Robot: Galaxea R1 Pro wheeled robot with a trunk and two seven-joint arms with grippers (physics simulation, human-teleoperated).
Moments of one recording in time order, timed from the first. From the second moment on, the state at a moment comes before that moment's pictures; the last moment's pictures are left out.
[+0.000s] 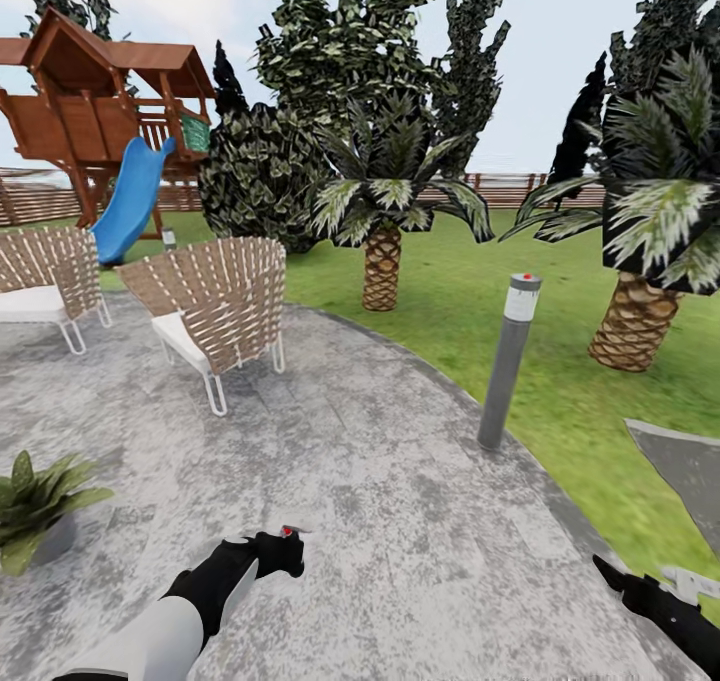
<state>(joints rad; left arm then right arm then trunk) -0.67 -0.06 -0.04 -0.31 -0.10 0.22 -0.25 -0.46 -0.14 -1.27 -0.79 0.58 0.05 0.91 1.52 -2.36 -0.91</state>
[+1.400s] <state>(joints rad) -0.67 -0.06 -0.04 -0.31 -0.10 0.22 -0.25 -0.46 -0.14 -1.27 -0.79 0.58 0.05 0.91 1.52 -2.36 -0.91</state>
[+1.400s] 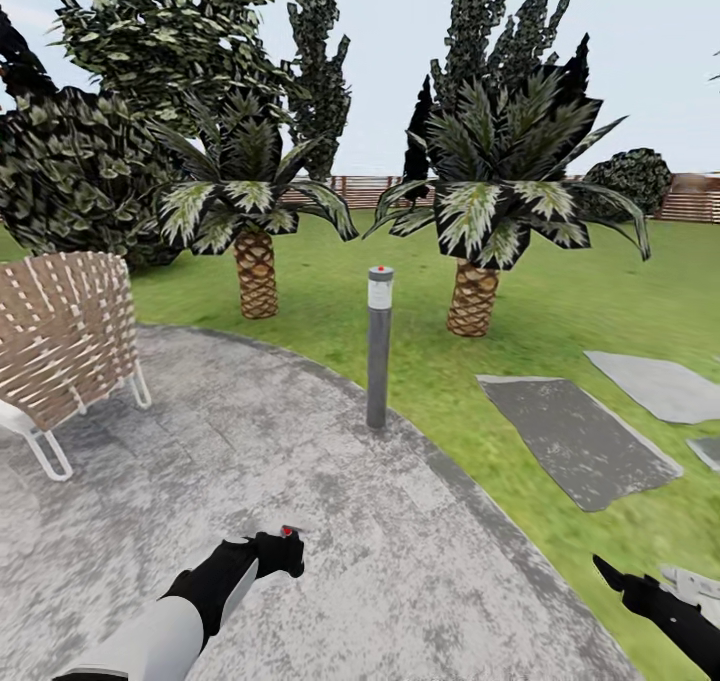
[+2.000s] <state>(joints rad) -0.67 -0.06 -0.04 -0.32 -0.10 0.22 -0.25 -0.46 -0.14 -1.27 -0.80 0.58 0.05 0.91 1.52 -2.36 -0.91</state>
